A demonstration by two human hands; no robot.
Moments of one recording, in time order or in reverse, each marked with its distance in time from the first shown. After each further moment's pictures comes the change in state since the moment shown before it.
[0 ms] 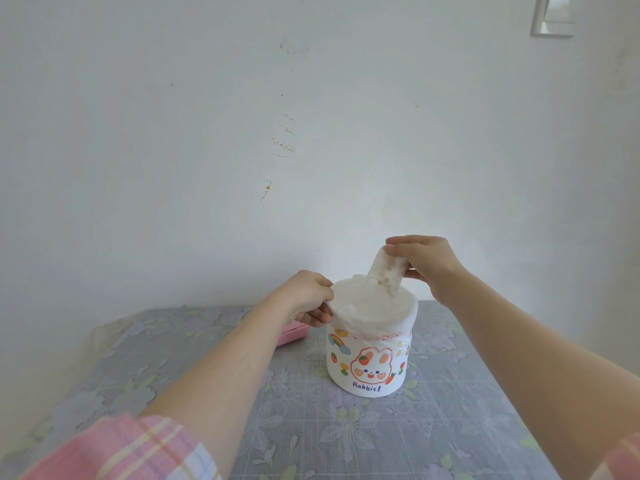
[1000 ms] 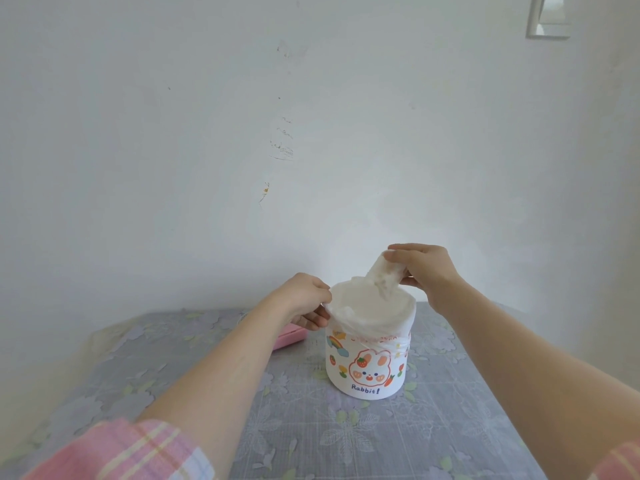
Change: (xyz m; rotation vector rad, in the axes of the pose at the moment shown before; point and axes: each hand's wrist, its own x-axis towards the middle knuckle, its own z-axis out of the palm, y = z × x) left_hand -0.005 0.000 -0.003 0.026 -0.005 0.003; right_hand 0.003 0.013 -0.001 0.024 0.060 0.018
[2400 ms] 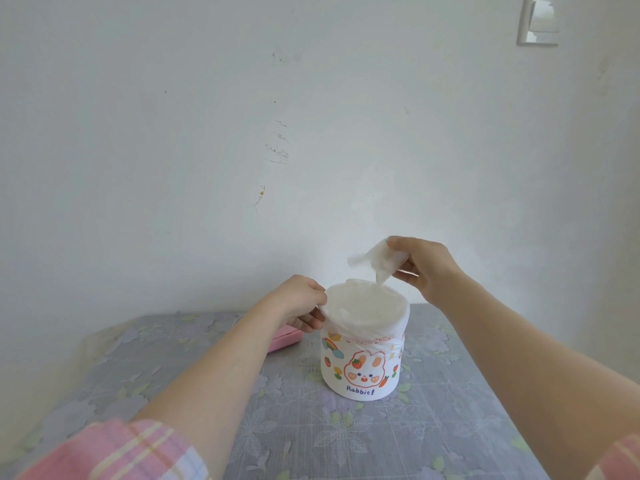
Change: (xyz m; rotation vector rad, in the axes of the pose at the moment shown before) left_hand 0.002 0.001 0.001 0.005 -0.010 -0.010; right_hand -0.001 -0.014 -0.005 0.163 -0.013 0.073
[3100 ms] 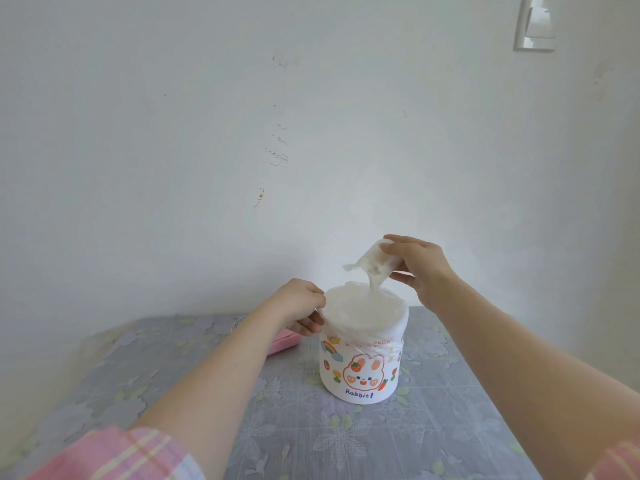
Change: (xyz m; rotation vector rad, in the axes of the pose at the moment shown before) left_hand -0.002 -0.001 0.000 -0.021 0.003 0.009; right_hand -0.006 -0.002 0.007 -0.021 -0.010 -0.051
